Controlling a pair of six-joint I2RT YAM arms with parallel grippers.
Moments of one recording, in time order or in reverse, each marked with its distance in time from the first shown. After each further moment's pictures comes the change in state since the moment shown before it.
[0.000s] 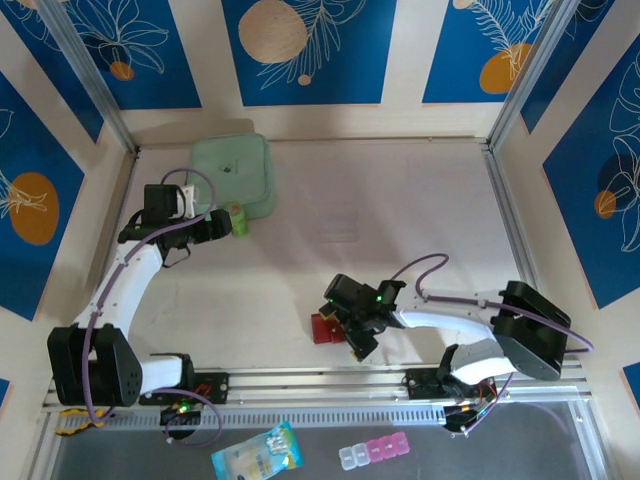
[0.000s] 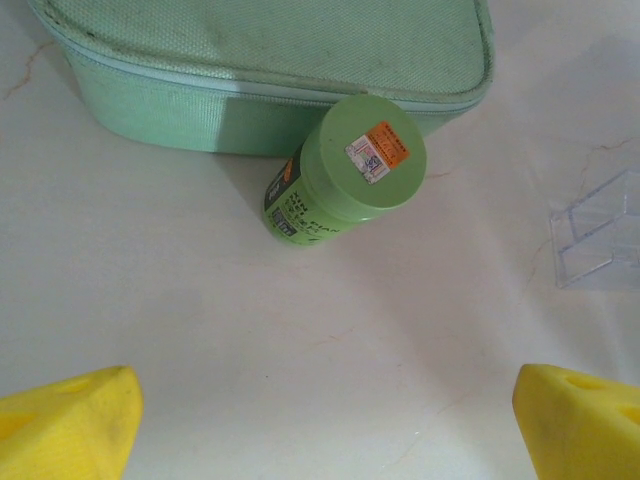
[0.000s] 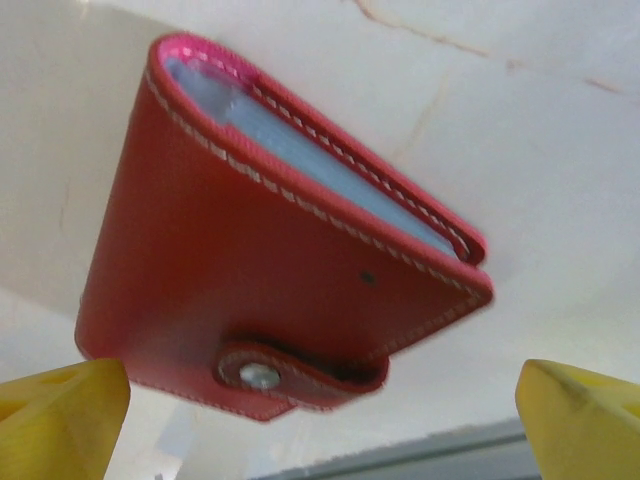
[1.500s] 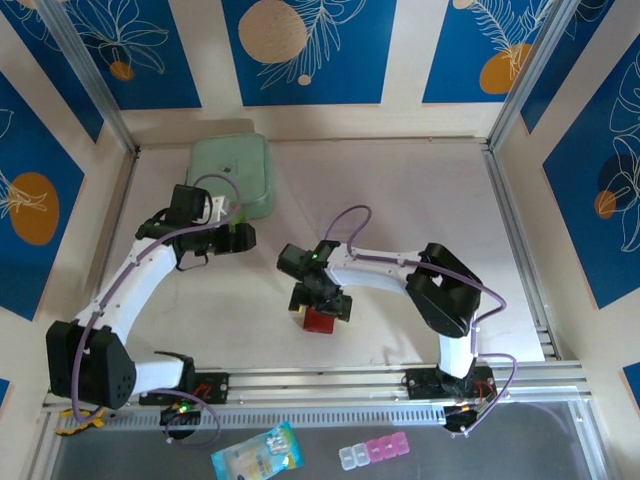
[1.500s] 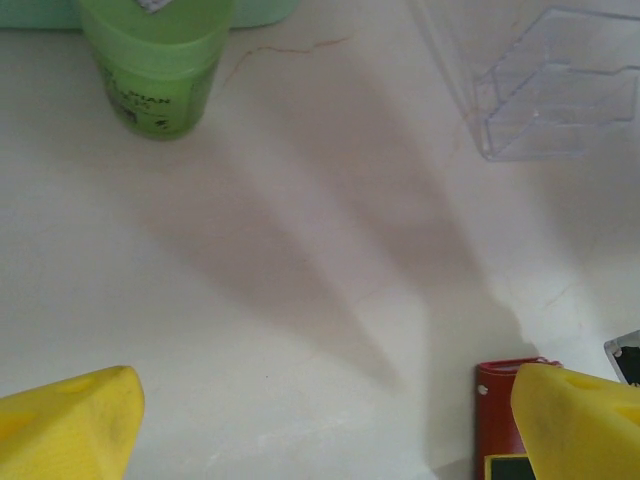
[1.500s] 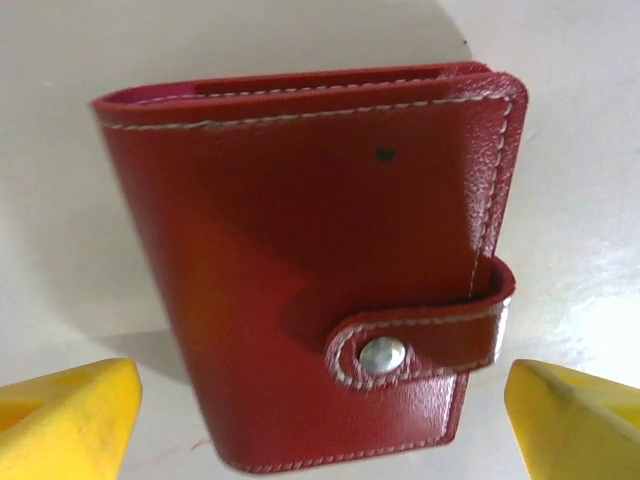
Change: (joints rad) left arm -0.177 0.018 0.043 -0.158 0.023 -0.018; right arm -0.034 0.499 0.596 -0.415 0.045 -0.727
